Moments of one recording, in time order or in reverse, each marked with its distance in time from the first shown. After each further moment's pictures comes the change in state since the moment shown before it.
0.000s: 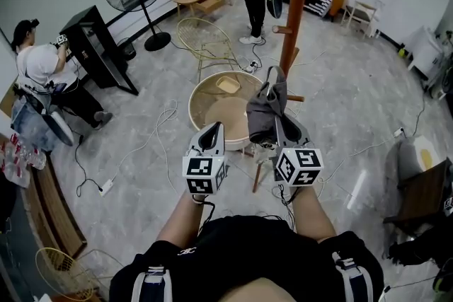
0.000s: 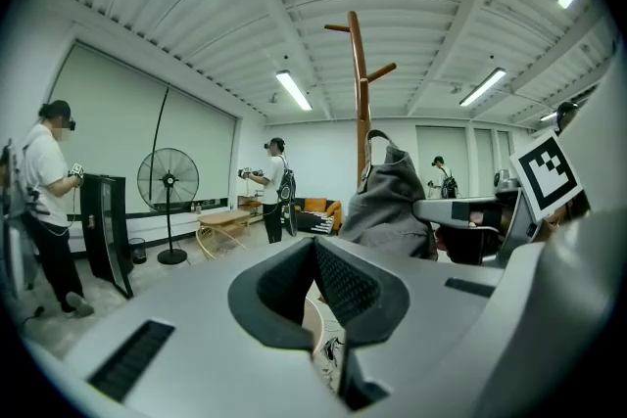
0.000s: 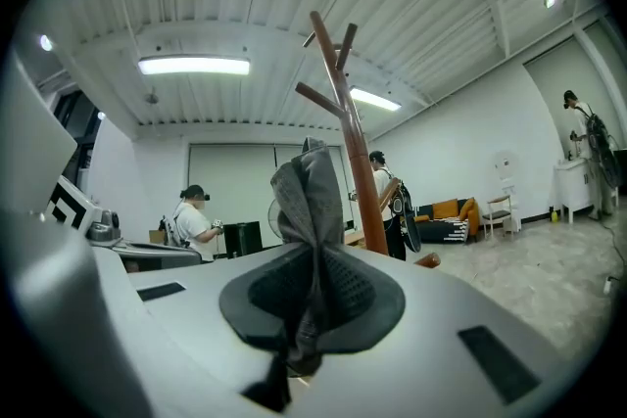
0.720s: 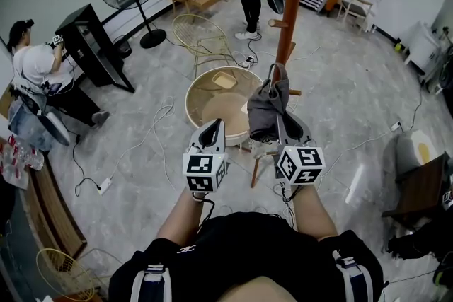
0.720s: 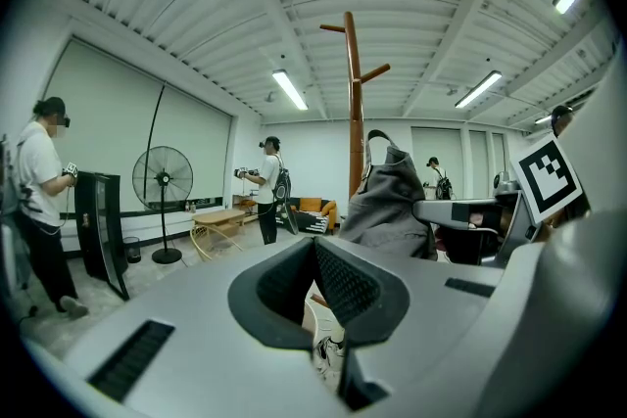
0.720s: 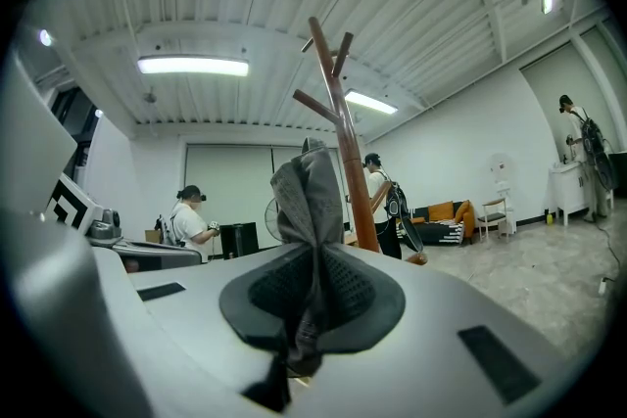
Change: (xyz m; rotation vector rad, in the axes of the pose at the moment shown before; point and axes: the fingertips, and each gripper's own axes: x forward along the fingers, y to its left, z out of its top) left arm -0.003 -0.011 -0.002 0.001 0.001 -0.031; right arm -0.015 -0.006 -0.001 -0.003 -0.012 -0.023
